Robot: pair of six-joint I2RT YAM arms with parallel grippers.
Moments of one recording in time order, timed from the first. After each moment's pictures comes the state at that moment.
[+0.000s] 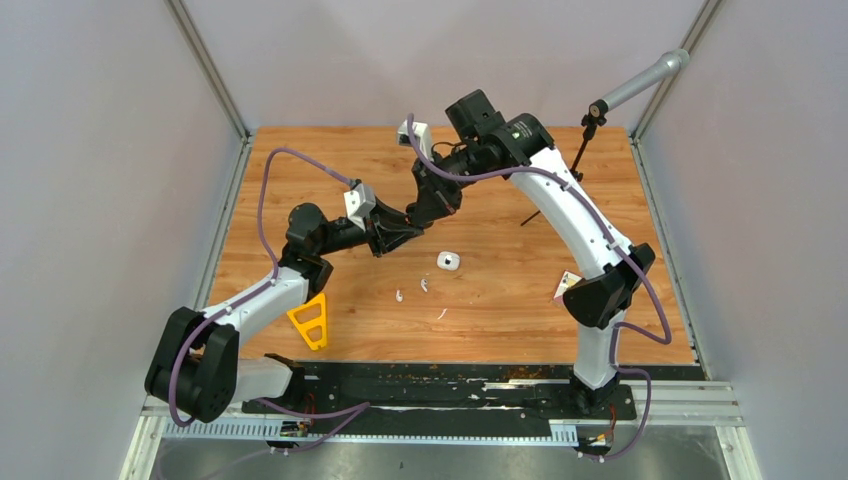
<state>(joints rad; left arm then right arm) -0.41 1.25 0.62 0.83 0.90 -0.18 0.65 1.92 2.25 -1.29 -0.79 -0.29</state>
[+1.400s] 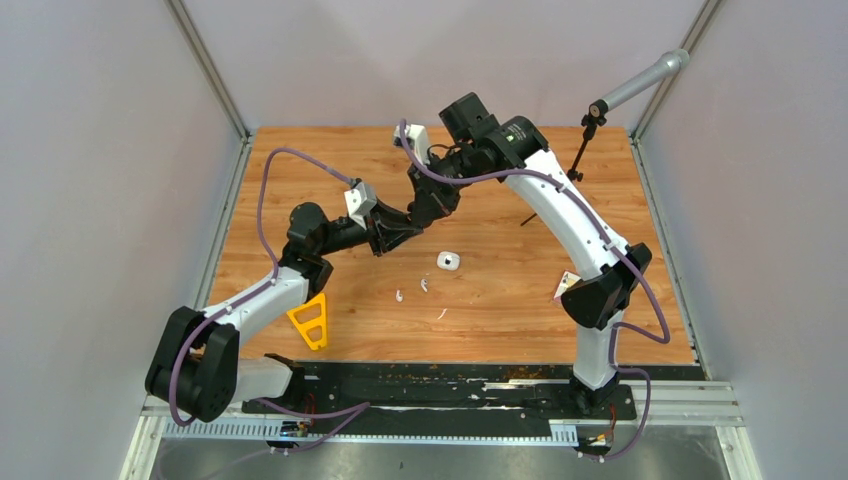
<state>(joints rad) -0.41 1.25 0.62 0.81 0.88 -0.18 0.67 1.92 2.26 -1.27 -0.69 -0.24</state>
